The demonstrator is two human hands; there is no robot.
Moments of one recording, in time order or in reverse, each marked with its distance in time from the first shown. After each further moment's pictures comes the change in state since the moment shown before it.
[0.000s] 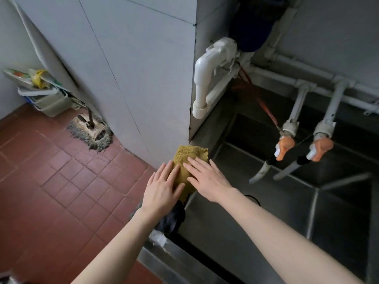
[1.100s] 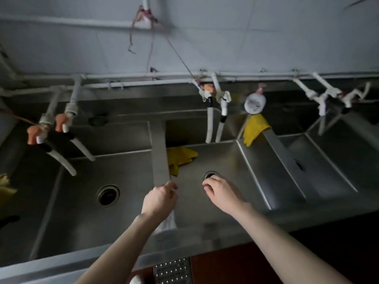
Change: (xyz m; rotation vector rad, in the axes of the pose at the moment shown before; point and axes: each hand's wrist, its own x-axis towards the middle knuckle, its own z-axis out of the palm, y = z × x) left_hand -0.224 0.479 0.135 -0.154 -0.223 0.515; right_hand -0.633 0.150 -0.001 0.167 0.507 0.838
